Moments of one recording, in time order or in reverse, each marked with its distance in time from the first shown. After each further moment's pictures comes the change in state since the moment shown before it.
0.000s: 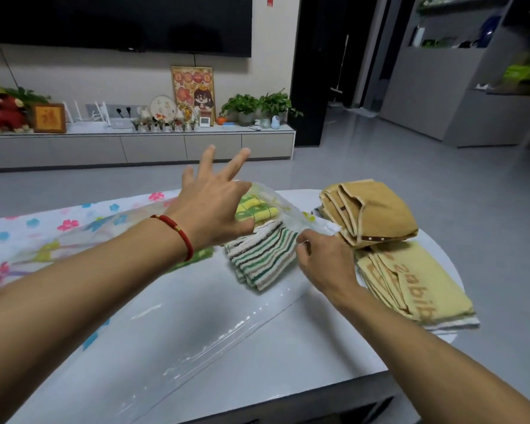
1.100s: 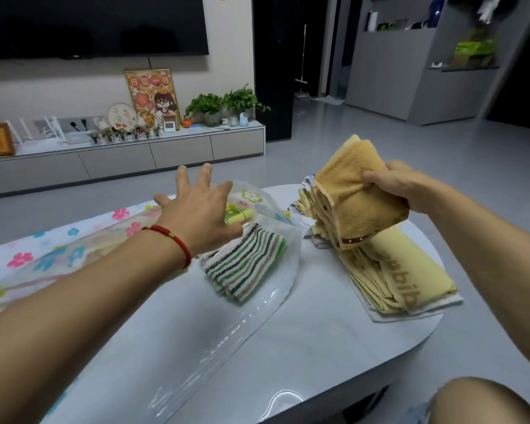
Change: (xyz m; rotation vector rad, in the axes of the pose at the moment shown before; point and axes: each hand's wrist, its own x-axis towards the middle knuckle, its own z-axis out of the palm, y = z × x) left_hand 0.041 0.021 0.026 -0.077 -0.133 -0.154; right_hand 0.121 0.126 -0.131 0.352 -0.289 0.622
